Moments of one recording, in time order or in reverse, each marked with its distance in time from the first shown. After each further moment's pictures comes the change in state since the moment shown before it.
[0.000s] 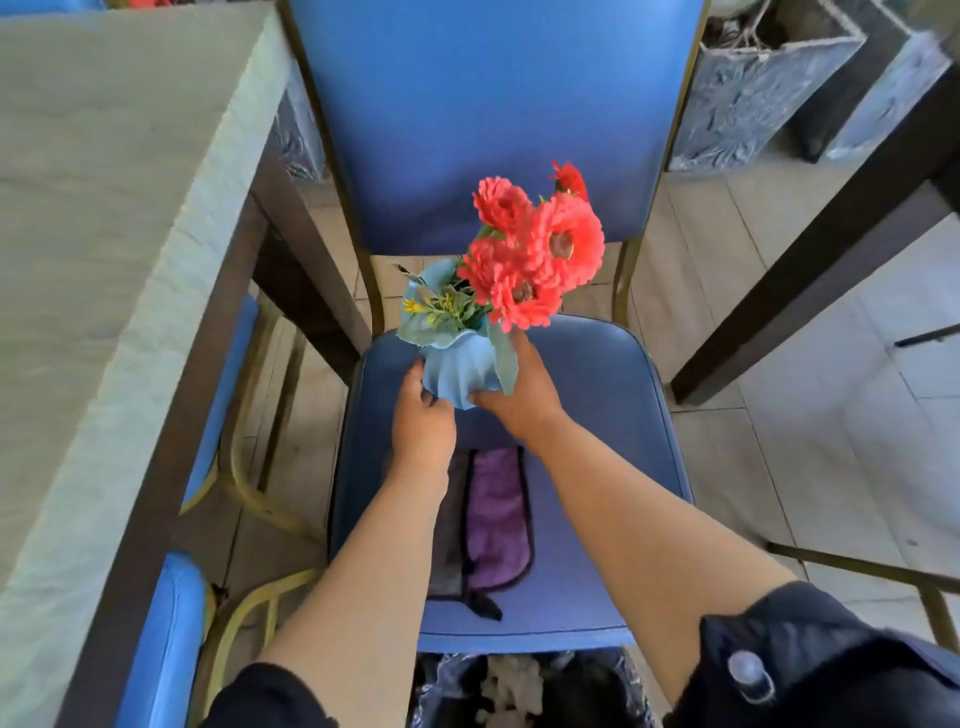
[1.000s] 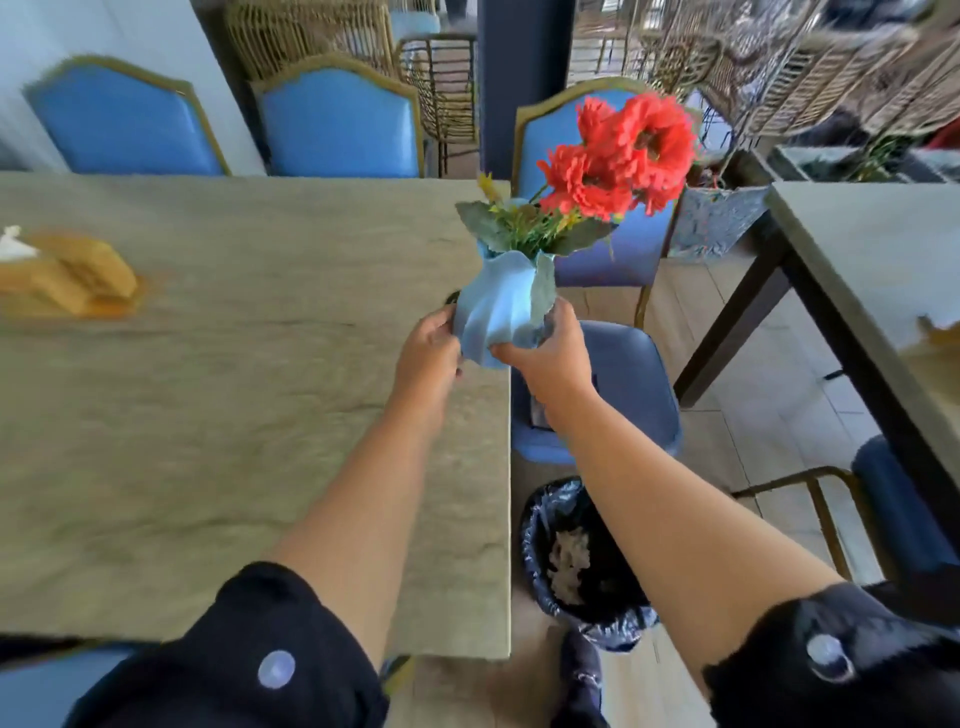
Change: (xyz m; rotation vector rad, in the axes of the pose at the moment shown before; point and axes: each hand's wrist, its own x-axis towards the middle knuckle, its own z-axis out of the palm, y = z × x) left_hand -0.338 0.134 -0.363 -0.140 -0.180 0.212; right_hand -0.386 -0.339 0.048 0.124 0.246 -0.116
